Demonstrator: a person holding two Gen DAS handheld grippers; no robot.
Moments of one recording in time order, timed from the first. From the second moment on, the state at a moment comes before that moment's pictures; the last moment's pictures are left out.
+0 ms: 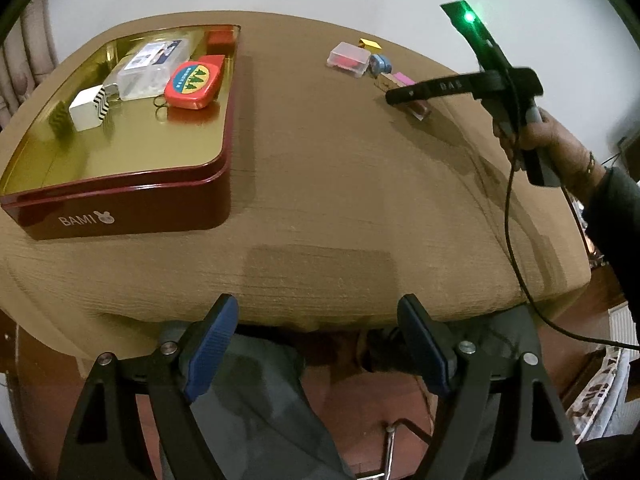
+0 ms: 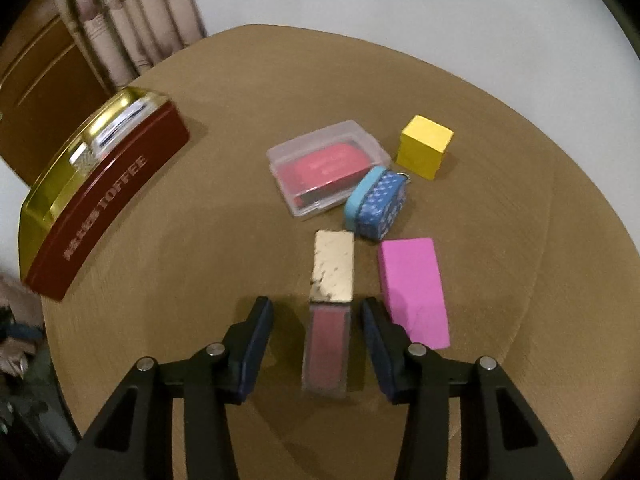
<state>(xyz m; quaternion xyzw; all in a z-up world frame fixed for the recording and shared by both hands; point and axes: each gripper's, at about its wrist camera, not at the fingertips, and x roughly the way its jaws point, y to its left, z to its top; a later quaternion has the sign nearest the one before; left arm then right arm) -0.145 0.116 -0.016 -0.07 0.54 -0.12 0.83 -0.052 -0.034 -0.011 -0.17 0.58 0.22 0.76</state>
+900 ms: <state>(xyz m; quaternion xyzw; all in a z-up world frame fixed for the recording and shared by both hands) -0.206 0.188 0.023 -0.10 0.49 -0.03 0.87 -0.125 0.159 0.056 -0.06 0.58 0.35 0.73</state>
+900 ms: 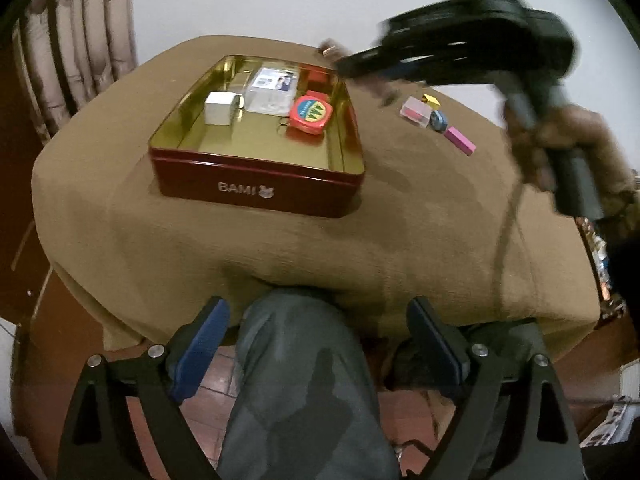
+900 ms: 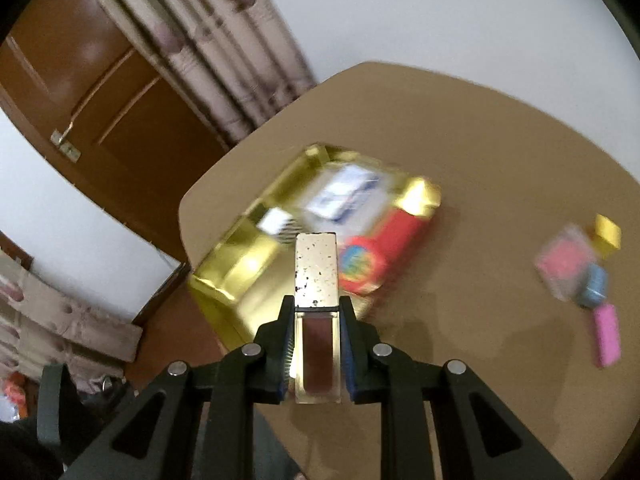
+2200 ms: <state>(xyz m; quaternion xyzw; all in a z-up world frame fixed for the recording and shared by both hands) -0.197 0.117 0.035 -0.03 0.47 -0.10 0.88 -0.170 -0.115 0.077 -0.05 0.39 0.03 0.92</state>
